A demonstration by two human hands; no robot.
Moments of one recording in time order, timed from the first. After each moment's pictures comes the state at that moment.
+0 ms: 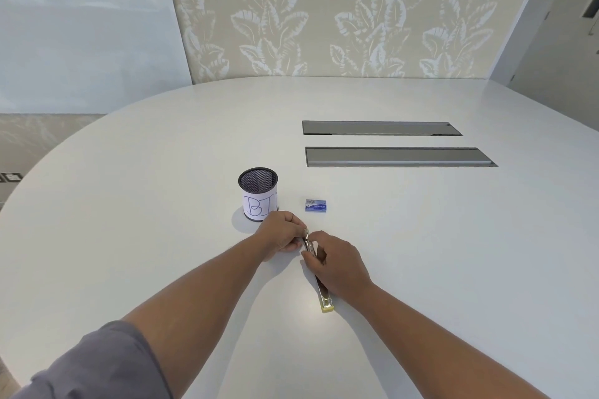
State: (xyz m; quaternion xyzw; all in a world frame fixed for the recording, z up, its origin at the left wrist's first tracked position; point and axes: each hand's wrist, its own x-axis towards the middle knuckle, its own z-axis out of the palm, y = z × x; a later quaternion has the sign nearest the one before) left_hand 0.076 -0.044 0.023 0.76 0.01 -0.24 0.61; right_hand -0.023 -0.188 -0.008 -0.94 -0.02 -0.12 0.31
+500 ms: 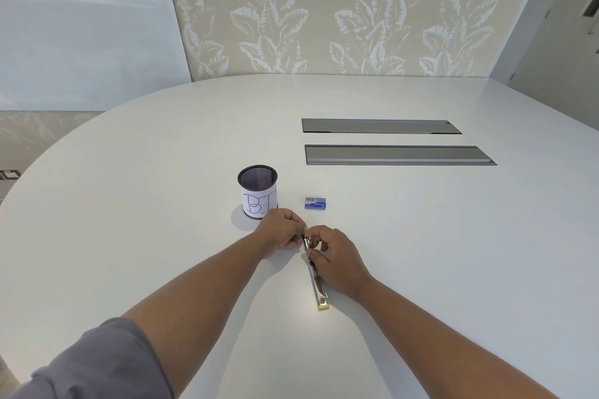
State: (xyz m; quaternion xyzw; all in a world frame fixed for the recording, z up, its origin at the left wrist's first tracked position) left_hand 0.073 -0.045 0.026 0.76 0.02 -0.24 0.60; right_hand -0.023 -0.192 -0.007 -0.91 -0.04 -0.10 0.40
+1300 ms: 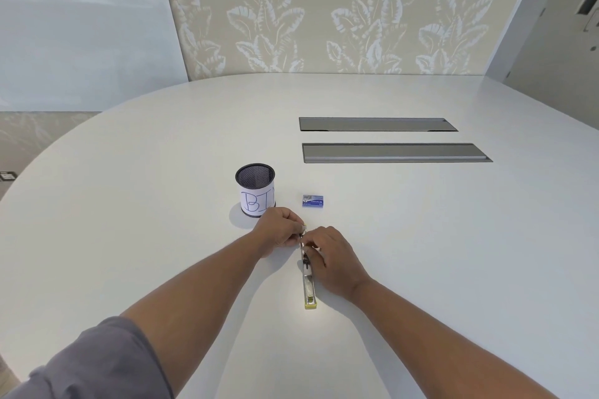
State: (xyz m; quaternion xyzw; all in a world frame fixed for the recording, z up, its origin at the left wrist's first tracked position) left_hand 0.068 -0.045 0.026 0.78 0.01 -0.22 0.59; right_hand -0.032 -0.187 -0.007 -0.91 -0.13 -0.18 0.34
